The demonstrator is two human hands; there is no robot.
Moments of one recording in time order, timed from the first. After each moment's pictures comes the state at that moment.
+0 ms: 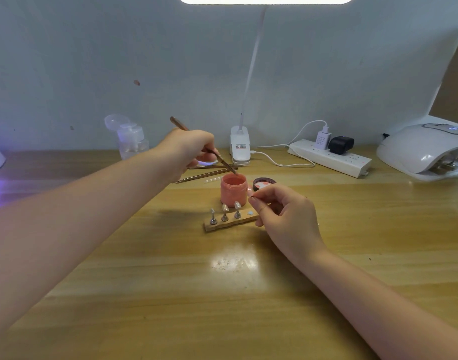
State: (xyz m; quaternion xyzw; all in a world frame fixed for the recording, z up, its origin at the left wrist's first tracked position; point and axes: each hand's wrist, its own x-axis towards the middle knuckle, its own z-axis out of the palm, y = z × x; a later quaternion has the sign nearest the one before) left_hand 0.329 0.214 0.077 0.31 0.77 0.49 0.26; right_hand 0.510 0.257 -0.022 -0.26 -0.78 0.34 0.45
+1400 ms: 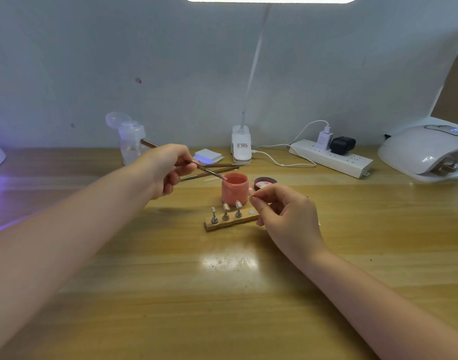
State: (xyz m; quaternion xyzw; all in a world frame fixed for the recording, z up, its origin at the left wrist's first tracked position) left_hand 0.297 0.192 0.051 0.22 0.75 0.52 0.35; right_hand 0.510 0.257 -0.022 -0.26 -0.79 0.33 0.45
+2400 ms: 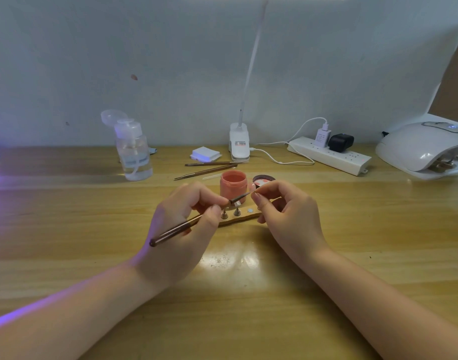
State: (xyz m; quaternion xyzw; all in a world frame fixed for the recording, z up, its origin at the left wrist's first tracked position) left_hand 0.382 0.124 -0.006 0.59 0.57 0.57 -0.02; right_hand 0.511 0.258 -0.022 -0.28 -0.78 0.32 0.46
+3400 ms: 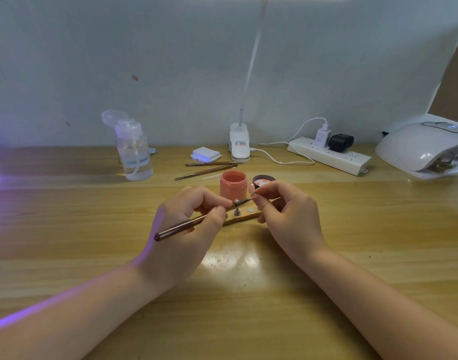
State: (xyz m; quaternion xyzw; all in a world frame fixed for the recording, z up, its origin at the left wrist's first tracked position) left_hand 0.387 0.123 -0.005 0.56 0.58 0.59 0.02; right_hand 0.511 0.260 -0.024 -0.27 -0.78 0.32 0.46
